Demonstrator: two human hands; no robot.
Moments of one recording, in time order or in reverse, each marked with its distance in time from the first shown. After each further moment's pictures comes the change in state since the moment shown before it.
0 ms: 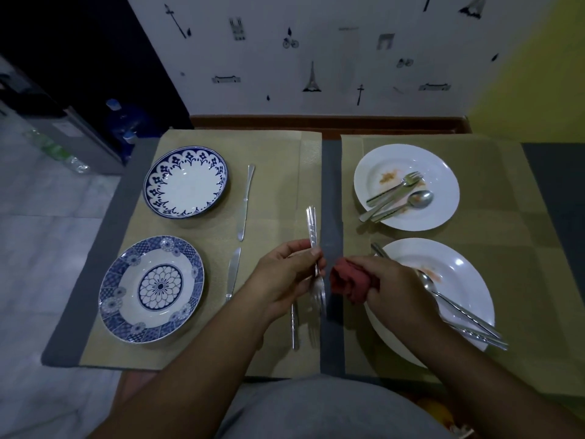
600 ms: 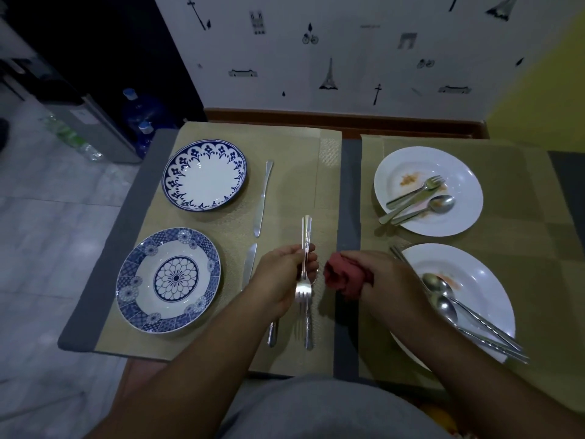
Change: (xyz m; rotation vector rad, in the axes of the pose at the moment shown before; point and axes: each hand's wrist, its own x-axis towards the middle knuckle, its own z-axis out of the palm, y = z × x) left_hand 0.015 0.000 -0.029 0.031 0.157 0.012; right_hand 0.025 -0.014 0.031 -0.034 0.051 -0.122
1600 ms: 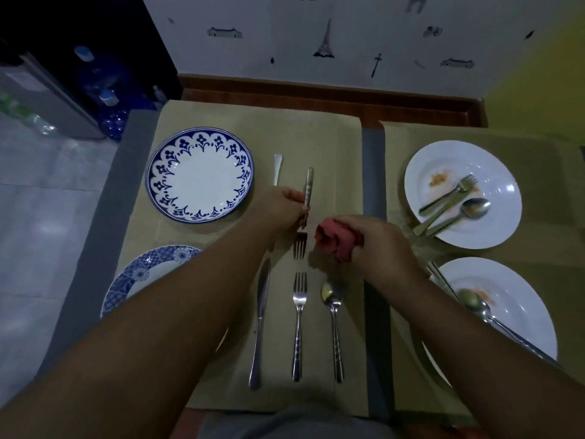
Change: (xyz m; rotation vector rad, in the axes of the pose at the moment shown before) left_hand 0.143 0.106 -0.033 0.742 0.038 0.159; right_hand 0.117 -0.009 0.049 -0.058 0.002 0.226
